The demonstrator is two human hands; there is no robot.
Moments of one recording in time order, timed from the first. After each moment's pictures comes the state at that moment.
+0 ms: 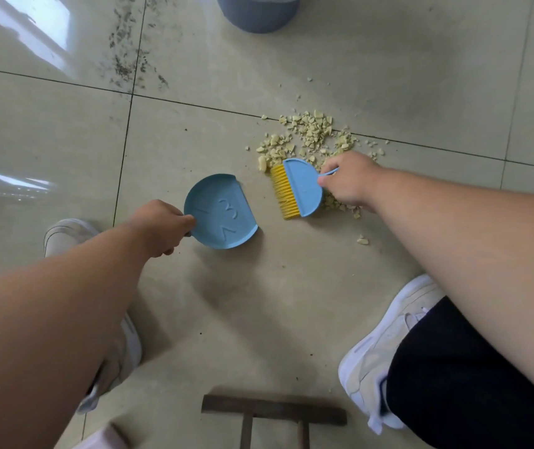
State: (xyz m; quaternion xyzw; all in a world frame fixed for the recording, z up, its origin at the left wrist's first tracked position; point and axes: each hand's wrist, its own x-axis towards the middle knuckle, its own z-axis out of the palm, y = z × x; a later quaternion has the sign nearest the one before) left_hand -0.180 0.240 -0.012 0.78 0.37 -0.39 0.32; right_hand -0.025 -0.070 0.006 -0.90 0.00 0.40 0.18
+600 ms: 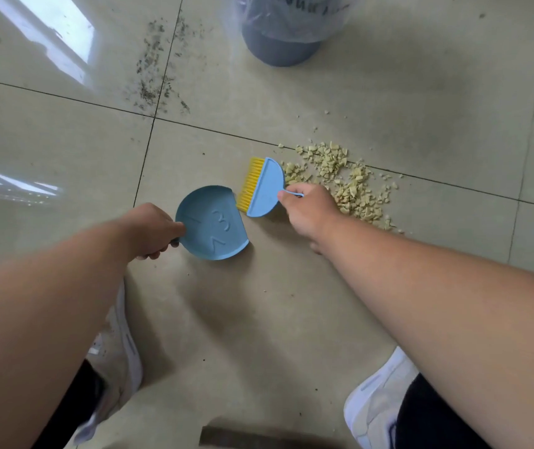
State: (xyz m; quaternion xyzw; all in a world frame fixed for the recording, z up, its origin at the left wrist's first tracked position) left_hand -0.157 0.287 -0.005 0.78 0.37 -0.41 0.30; right_hand -0.059 0.016 -0.011 -0.81 0.15 0.36 0.44
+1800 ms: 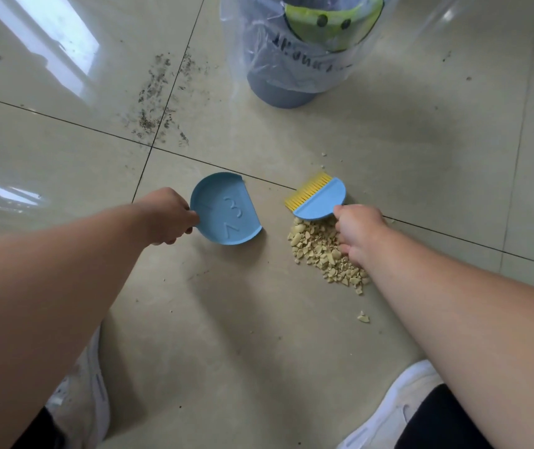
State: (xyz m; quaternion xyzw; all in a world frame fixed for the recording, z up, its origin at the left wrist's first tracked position) left_hand -0.073 0.273 -0.013 0.80 0.35 -0.36 0.33; right_hand 0.024 -0.042 -0.039 -0.75 0.37 0.32 0.44
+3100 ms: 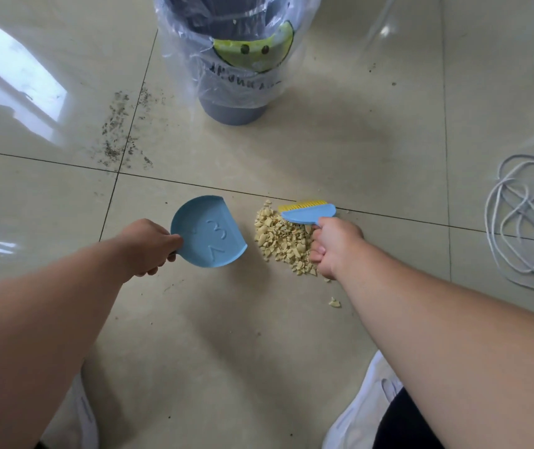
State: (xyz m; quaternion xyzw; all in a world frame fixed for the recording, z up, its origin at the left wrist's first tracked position) left_hand -0.099 0.241 0.008 0.80 0.34 -0.35 0.37; right_hand -0.021 -0.066 0.030 -0.55 0.49 0.29 0.61
